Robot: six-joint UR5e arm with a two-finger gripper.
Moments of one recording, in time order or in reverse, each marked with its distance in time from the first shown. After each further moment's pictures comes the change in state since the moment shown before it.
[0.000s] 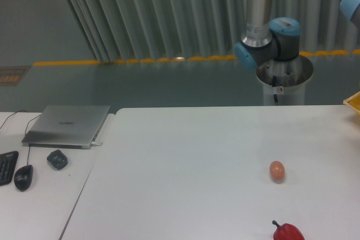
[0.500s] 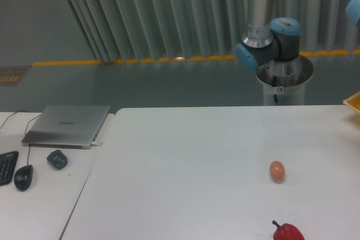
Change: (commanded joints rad) arm 0.049 -0.008 -0.034 0.061 0.157 0.060
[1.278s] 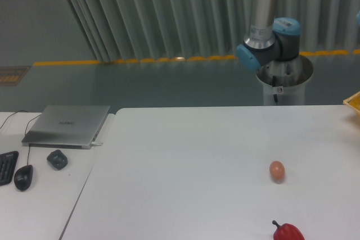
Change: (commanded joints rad) arm 0.034 -0.026 -0.011 0.029 0.069 0.006
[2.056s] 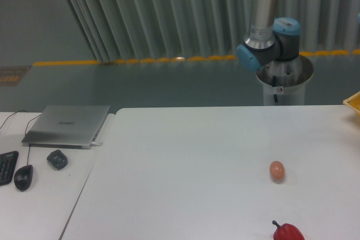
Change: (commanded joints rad) arm -0.011 -0.008 0.047 0.057 -0.111 -0.009
